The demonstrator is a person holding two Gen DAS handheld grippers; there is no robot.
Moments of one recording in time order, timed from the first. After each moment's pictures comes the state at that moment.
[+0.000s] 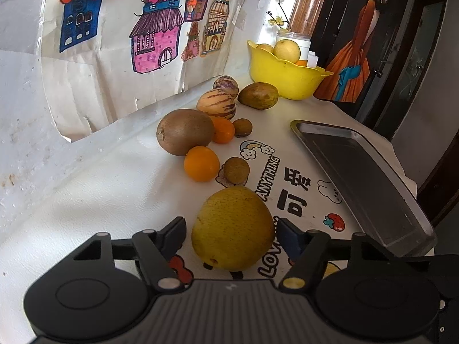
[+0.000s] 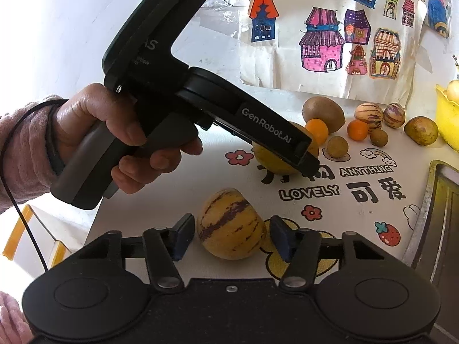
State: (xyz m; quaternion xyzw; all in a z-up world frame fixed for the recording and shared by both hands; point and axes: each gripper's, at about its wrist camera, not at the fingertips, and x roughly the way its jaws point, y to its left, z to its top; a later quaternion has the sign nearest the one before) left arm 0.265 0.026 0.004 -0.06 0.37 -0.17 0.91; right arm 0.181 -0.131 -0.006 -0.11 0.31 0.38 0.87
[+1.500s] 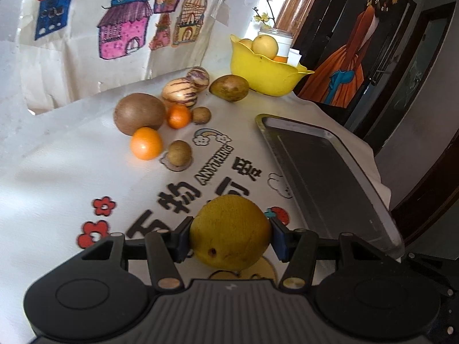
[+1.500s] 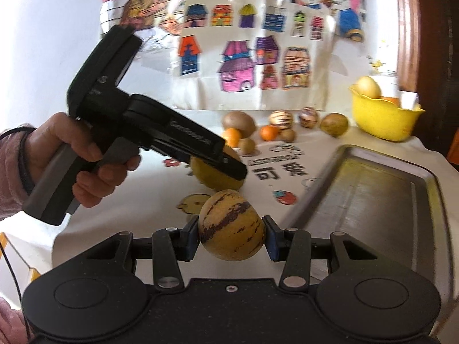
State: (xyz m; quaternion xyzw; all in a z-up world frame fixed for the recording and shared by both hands) left arm 0.243 -0.023 0.011 -0.11 0.39 -0.18 0.90; right arm 0.133 -0.218 0.017 -0.06 0.27 0.27 0.92
